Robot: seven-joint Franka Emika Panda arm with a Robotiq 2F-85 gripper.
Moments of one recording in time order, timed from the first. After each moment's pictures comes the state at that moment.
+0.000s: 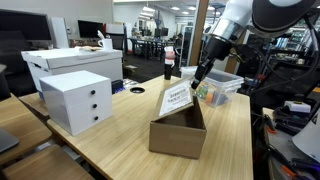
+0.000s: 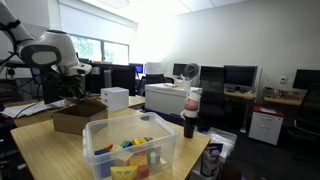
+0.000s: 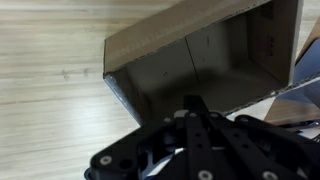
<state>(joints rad) 0.28 -0.26 0.05 -2.77 0.44 2.84 -0.08</state>
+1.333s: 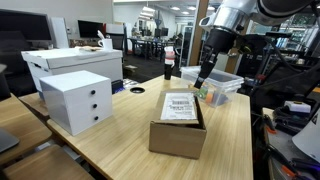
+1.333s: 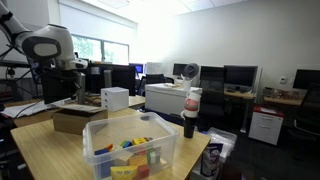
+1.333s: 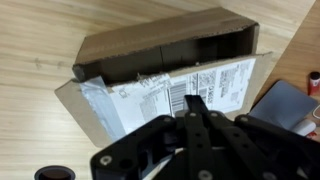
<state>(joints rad) 0.34 -0.30 0.04 -2.72 0.35 2.66 -0.15</state>
